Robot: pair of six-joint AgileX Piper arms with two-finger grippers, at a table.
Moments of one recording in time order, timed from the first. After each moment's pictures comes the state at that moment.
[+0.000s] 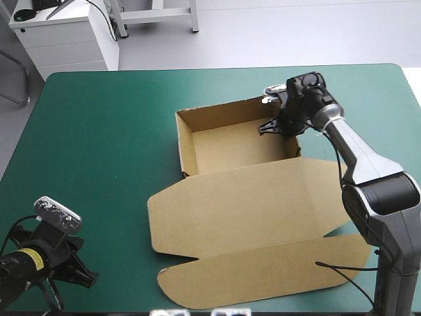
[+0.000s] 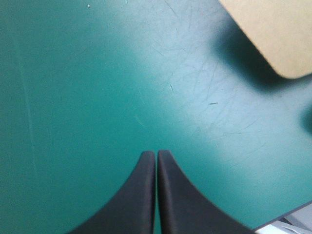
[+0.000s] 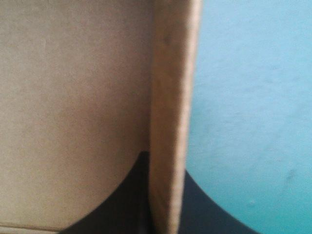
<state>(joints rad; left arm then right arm) -0.40 0.59 -0.79 0.12 1.25 0.14 0.30 2.03 -1.89 -0.06 1.20 0.02</state>
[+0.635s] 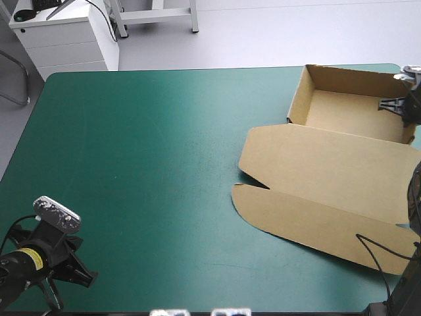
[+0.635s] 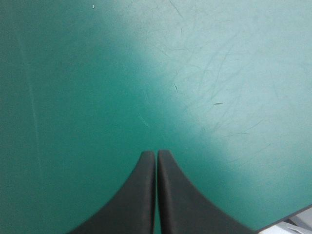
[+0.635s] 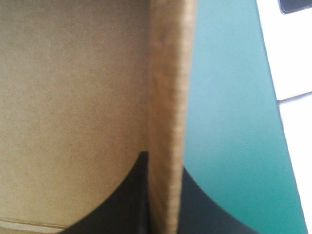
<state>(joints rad) -0.40 0.59 -0.79 0.13 1.25 0.14 -0.32 2.03 -1.98 -0.09 1.20 -0.04</state>
